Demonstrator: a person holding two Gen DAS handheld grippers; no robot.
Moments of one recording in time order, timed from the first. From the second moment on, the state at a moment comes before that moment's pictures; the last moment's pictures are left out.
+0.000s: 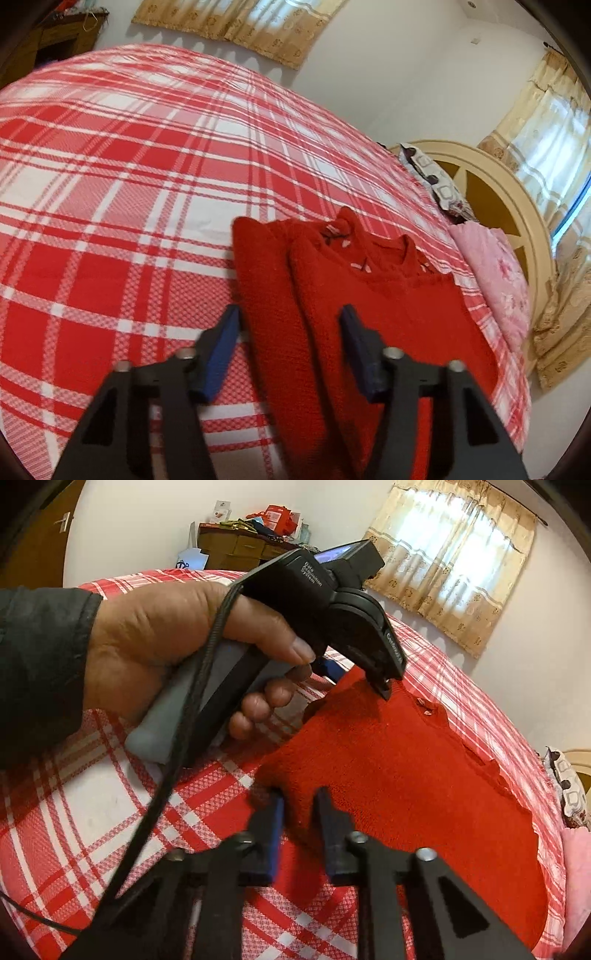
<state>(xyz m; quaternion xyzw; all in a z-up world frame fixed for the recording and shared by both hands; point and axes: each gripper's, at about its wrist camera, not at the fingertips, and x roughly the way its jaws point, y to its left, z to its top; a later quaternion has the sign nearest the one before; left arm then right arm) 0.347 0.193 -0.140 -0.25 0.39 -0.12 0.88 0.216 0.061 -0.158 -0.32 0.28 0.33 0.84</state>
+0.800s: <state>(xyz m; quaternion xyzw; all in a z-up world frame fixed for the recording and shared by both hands) 0.352 0.173 -0.107 -0.29 0.38 -0.14 0.86 0.228 -0.020 -0.101 -0.20 0.27 0.32 0.89</state>
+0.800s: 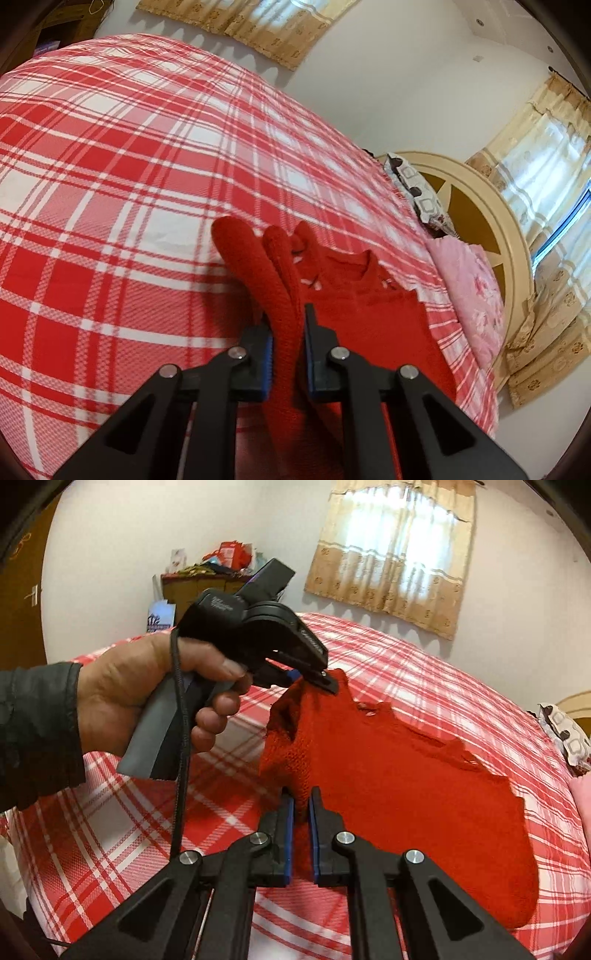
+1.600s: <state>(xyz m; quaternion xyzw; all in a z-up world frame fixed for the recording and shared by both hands) 0.371 0.091 -0.053 -0.27 0.35 -0.17 0.88 0.253 -0.114 -0.069 -0.10 0.27 0.28 0.91</state>
